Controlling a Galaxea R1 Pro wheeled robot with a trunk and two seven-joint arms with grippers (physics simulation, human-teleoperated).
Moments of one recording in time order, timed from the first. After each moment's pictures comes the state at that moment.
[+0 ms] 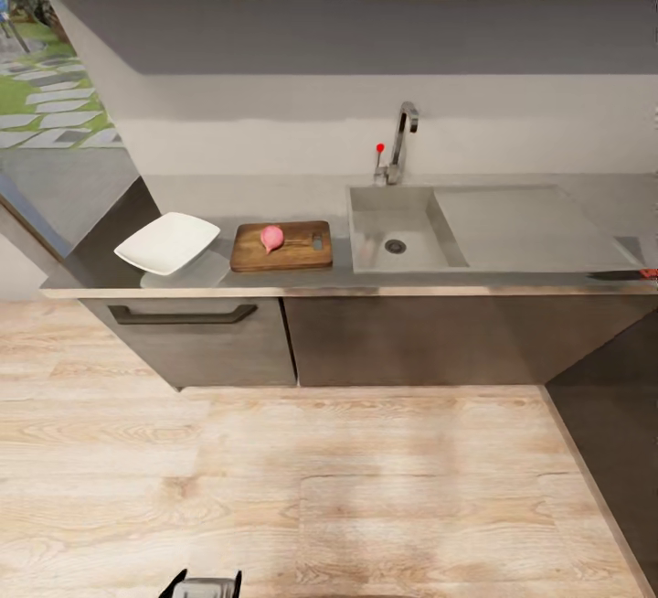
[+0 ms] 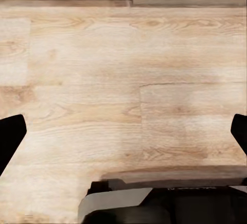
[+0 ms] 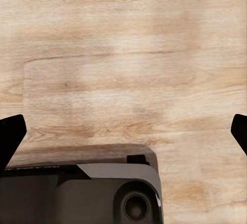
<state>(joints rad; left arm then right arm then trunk) 0.19 0.02 -0.14 -1.21 0.07 -0.09 0.09 -0.03 0.02 0.00 -0.48 -0.03 -0.56 -0.03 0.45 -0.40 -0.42</state>
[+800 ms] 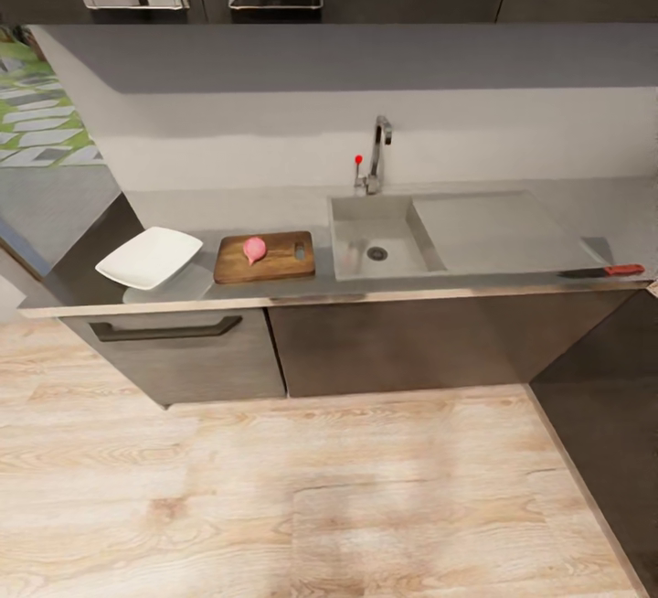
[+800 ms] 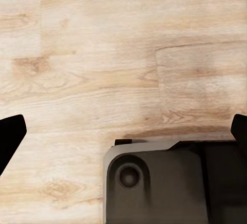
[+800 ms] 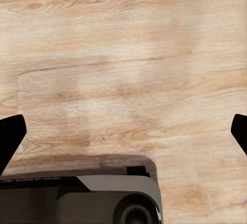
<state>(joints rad) 0.19 0.05 -0.13 -0.70 0.07 -0.54 0.09 -0.03 0.02 0.00 -0.48 -0.03 -0.56 -0.03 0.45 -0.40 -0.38</state>
